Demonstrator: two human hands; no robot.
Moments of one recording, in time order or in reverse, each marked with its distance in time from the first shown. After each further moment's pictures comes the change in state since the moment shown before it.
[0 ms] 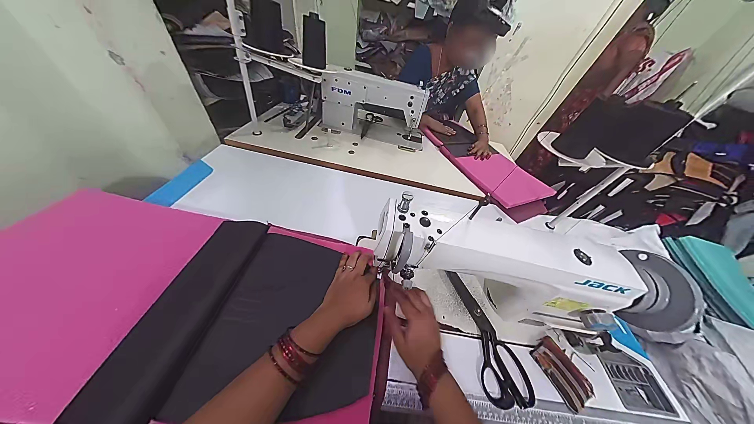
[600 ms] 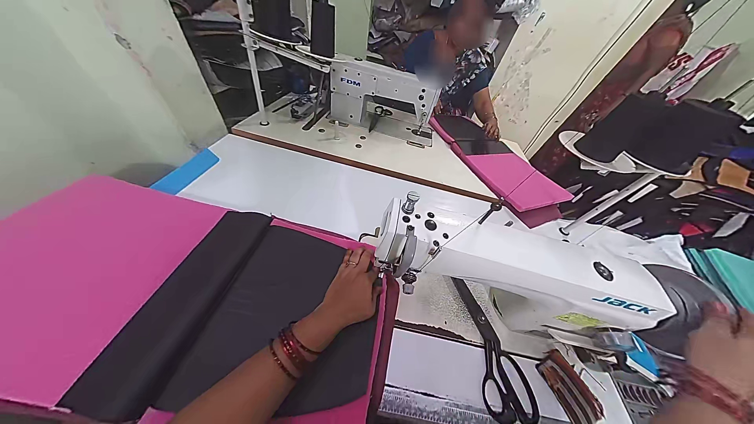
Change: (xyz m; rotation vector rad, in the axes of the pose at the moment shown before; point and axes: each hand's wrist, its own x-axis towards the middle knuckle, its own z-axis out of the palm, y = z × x) left_hand 0.003 0.007 0.001 0.039 -0.010 -0.027; right_hand 0.031 0.171 -0.290 -0.454 0.466 0.836
